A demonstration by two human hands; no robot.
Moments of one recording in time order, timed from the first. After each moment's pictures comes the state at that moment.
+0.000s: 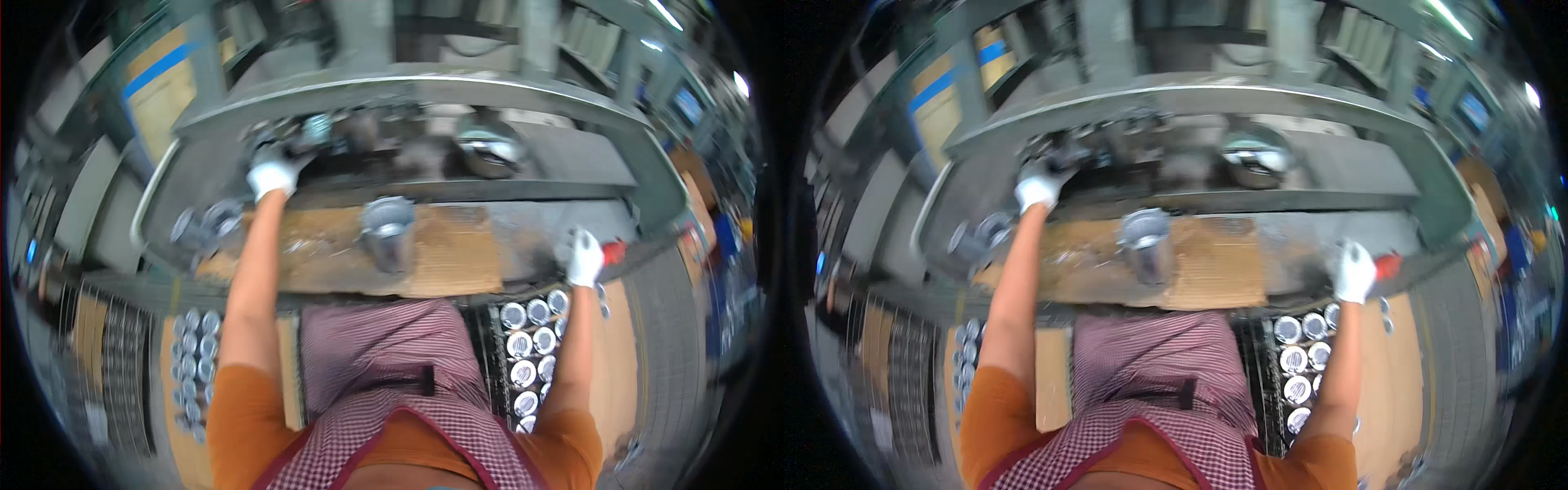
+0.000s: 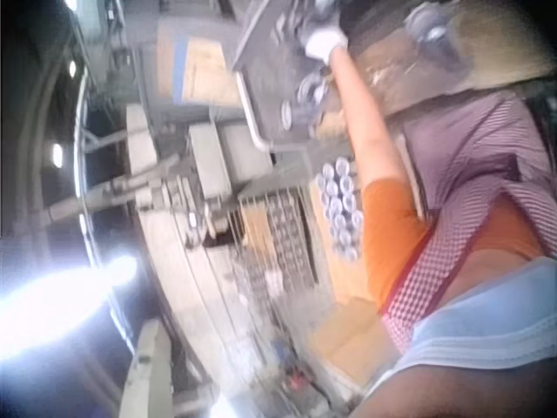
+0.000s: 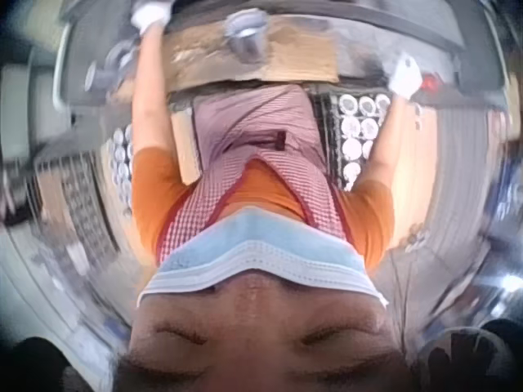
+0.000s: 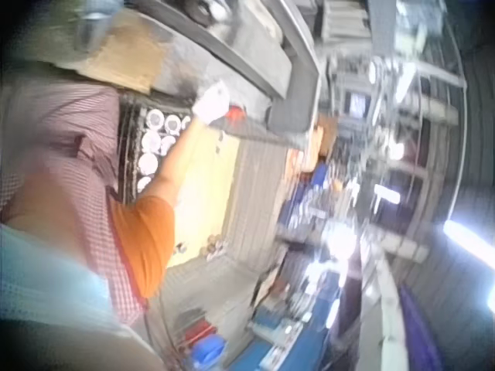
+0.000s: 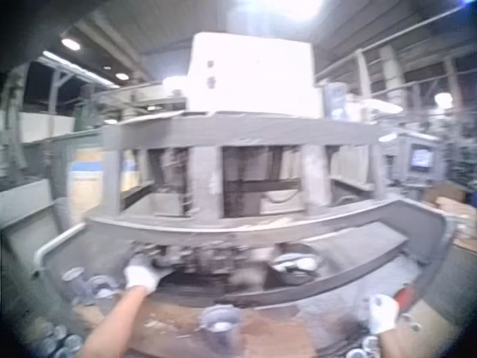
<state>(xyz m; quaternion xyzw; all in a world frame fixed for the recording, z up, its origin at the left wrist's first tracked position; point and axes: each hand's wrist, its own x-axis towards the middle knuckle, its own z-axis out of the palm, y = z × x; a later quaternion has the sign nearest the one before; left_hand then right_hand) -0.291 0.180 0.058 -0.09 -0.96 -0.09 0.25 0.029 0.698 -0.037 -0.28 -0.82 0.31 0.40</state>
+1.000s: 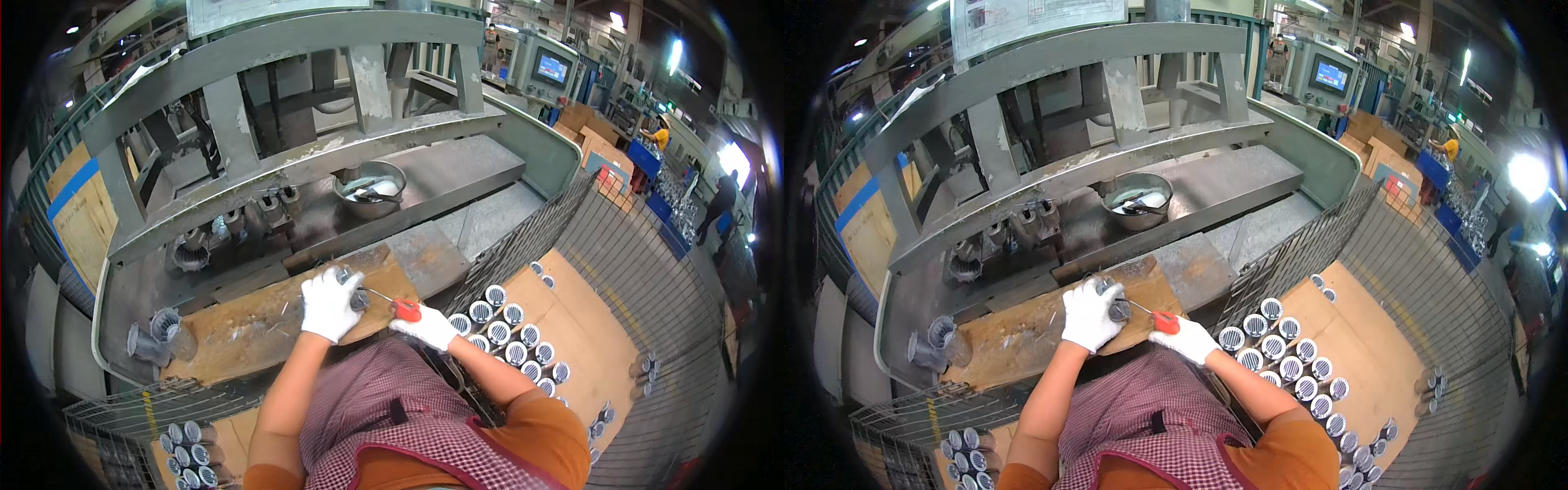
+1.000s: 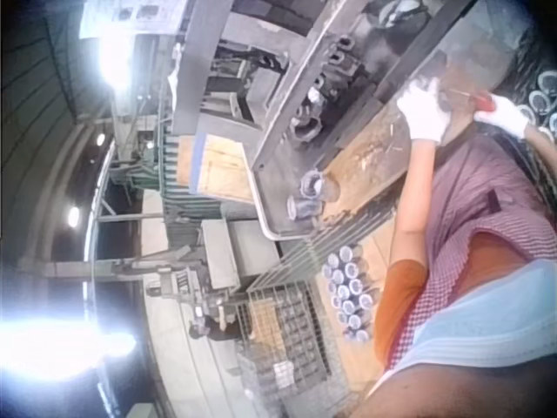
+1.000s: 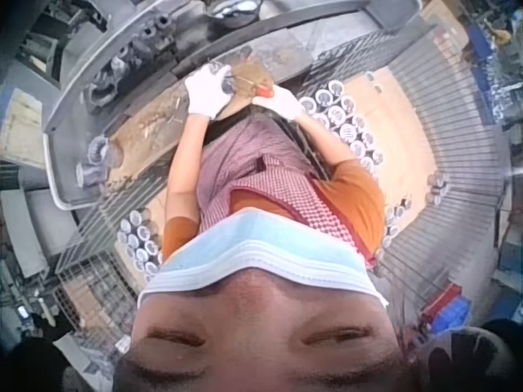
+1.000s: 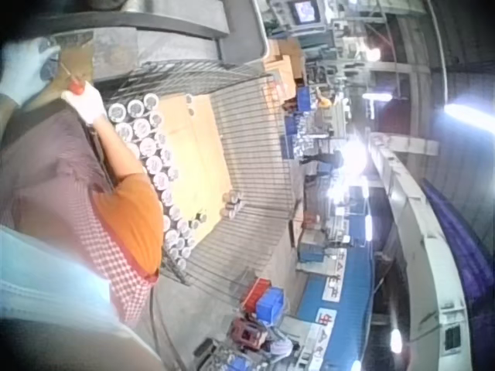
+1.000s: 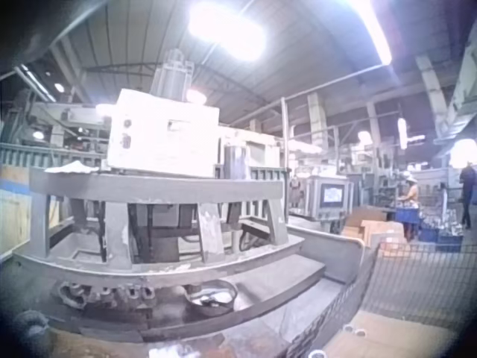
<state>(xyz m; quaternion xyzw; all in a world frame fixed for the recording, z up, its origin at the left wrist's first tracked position) -0.091 0.332 0.017 -0.44 -0.88 -0.13 0.14 0.052 0.511 -0.051 -0.13 -0.87 0.47 0.04</state>
